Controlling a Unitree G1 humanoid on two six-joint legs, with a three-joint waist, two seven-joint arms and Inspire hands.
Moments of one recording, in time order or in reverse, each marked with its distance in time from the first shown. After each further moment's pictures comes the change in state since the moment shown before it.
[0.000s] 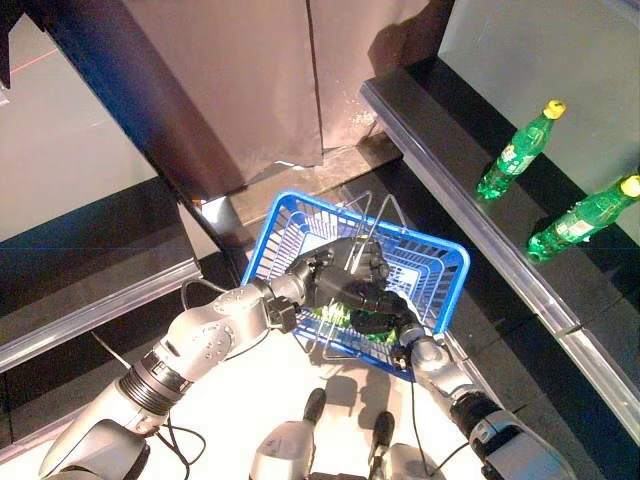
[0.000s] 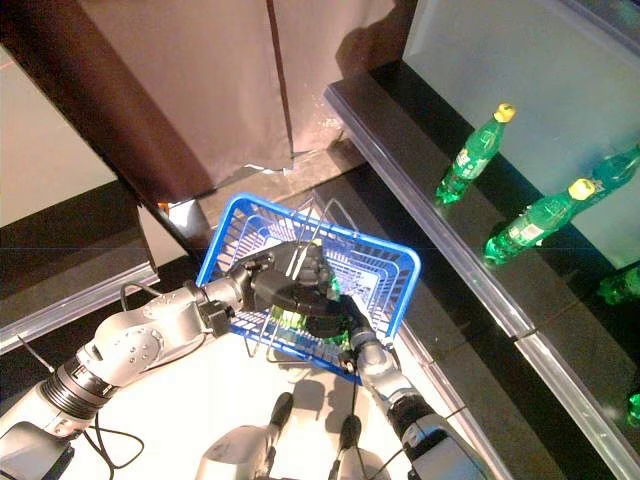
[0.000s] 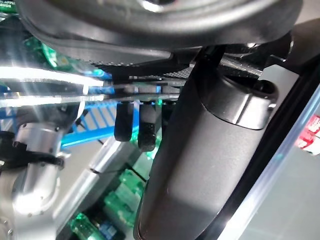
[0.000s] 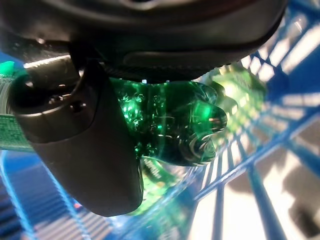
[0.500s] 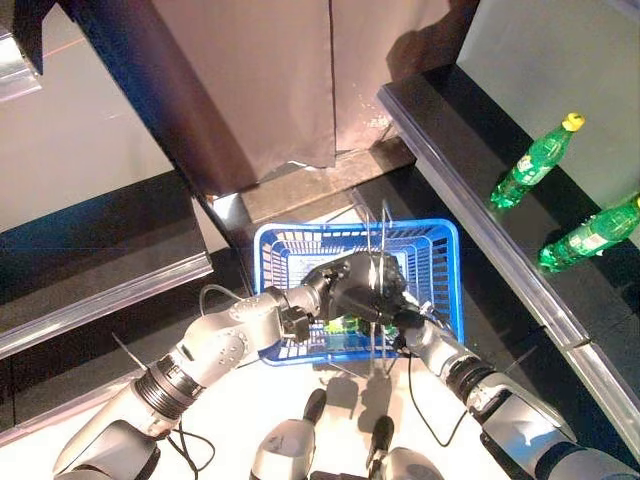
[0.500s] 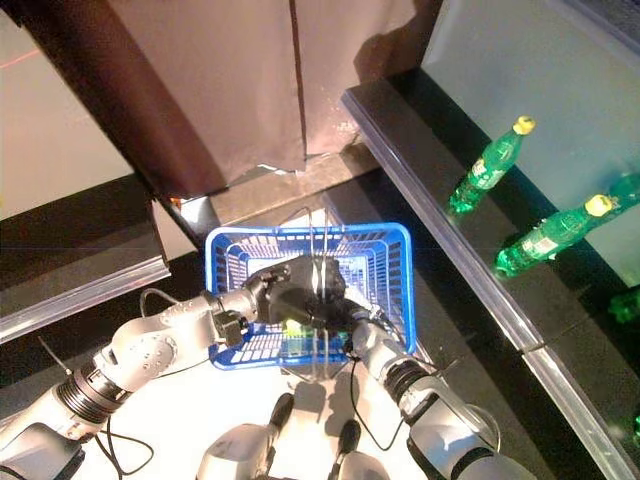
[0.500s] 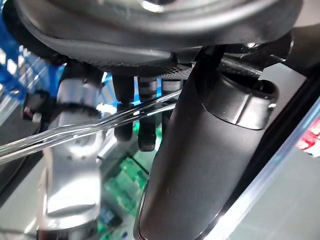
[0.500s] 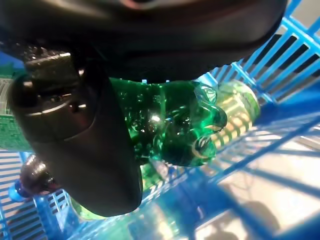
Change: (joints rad) left arm 0.000 -0.052 -0.084 0.000 -0.039 0.017 0.000; right arm -0.169 -0.013 0.148 0.081 -0.292 0.211 0.077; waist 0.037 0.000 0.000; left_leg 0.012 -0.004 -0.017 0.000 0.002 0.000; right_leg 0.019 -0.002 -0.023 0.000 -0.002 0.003
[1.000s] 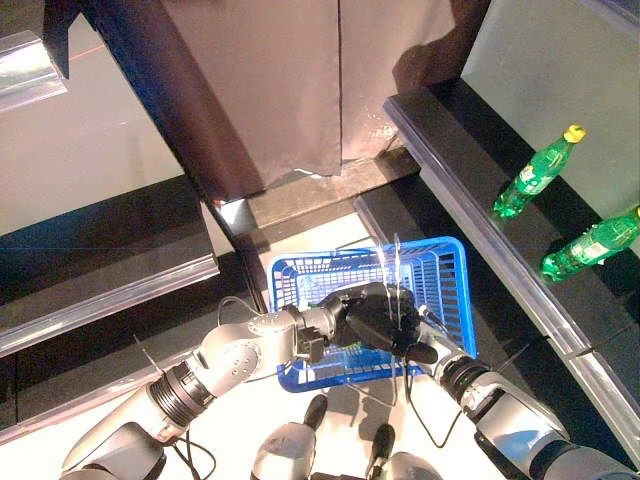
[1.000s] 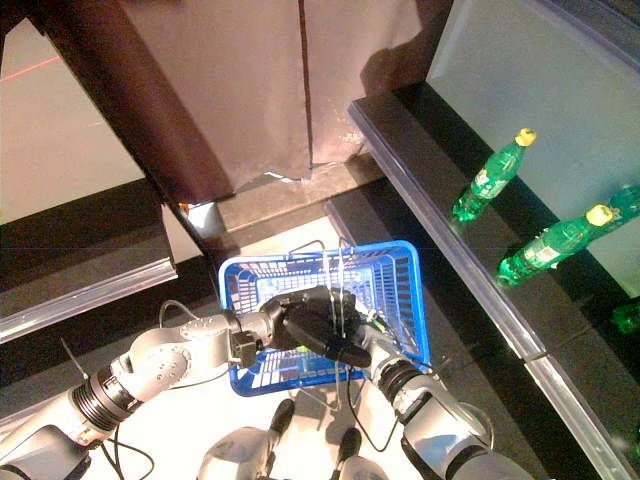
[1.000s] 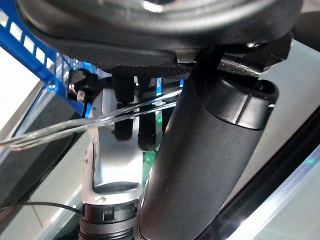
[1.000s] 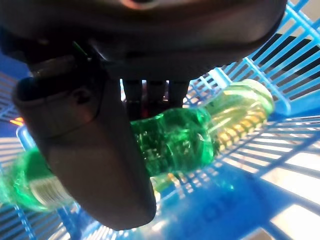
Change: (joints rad) left arm 0.000 -0.026 -0.077 0.001 0.013 0.071 0.037; right arm -0.014 0.027 0.008 0.020 -0.018 0.054 0.037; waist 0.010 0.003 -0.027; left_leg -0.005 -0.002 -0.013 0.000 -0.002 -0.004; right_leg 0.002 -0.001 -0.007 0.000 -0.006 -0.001
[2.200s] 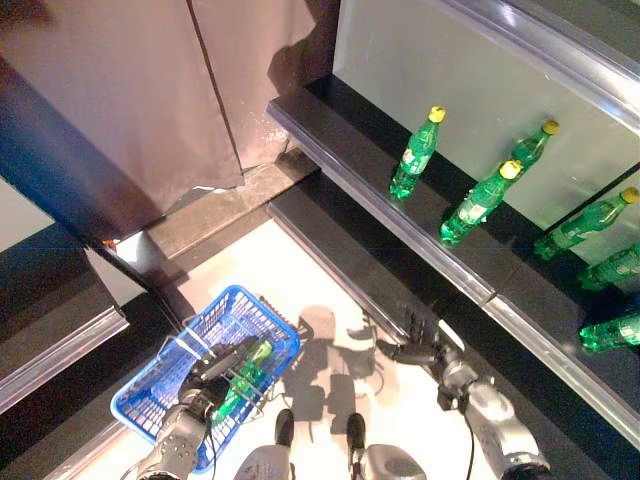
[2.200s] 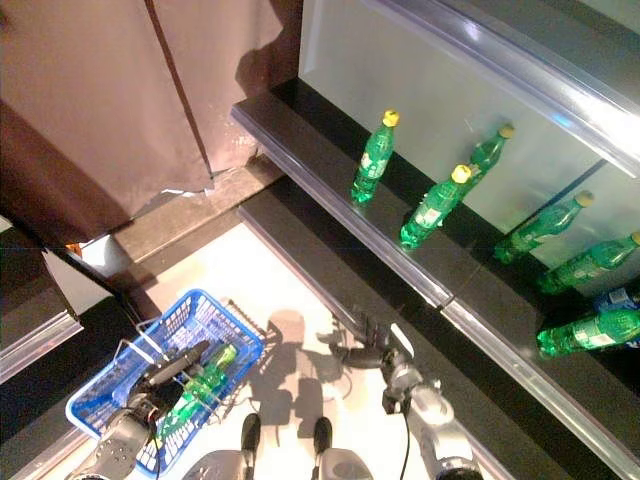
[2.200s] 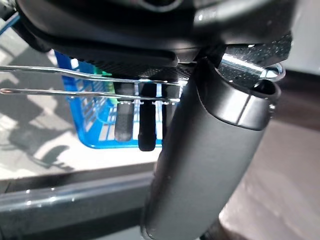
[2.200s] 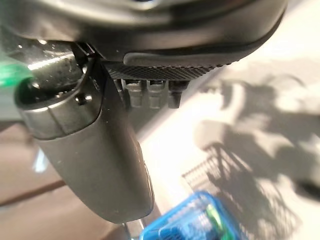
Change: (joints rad) left arm 0.538 -0.282 0.754 0.833 0.109 -0.410 0.066; right arm 0.712 0.001 -0.576 -0.446 0.573 -0.205 0.227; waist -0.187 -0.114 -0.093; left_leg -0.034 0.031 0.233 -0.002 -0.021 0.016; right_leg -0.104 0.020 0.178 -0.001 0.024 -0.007
